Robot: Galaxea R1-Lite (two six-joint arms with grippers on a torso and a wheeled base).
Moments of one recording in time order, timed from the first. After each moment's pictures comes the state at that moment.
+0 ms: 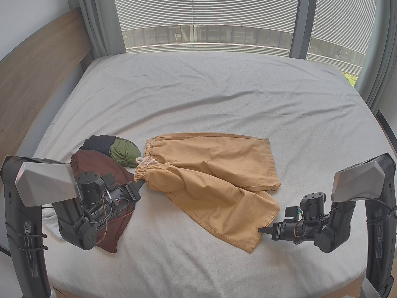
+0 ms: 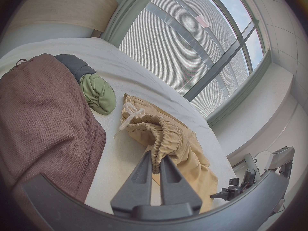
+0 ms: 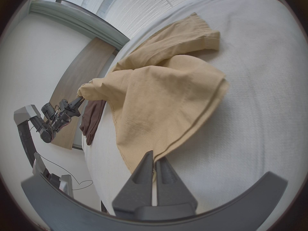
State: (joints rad) left arm -0.21 2.35 -0.59 -1.54 -0.25 -0.56; right arm 0.26 2.45 -0.51 -1.26 0.52 0.38
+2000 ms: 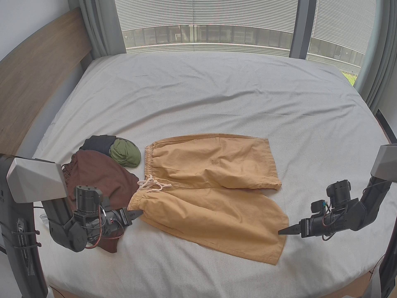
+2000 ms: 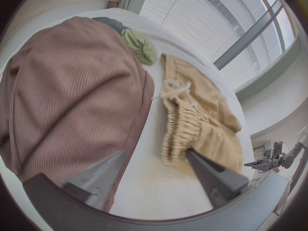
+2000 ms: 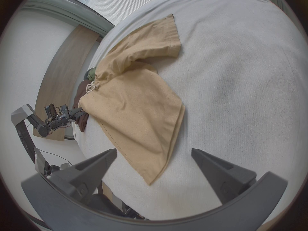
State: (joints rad) left arm -0.15 2.30 -0.50 -1.15 -0.22 -0.43; right arm 0.07 2.14 -0.49 -0.66 0.53 0.12
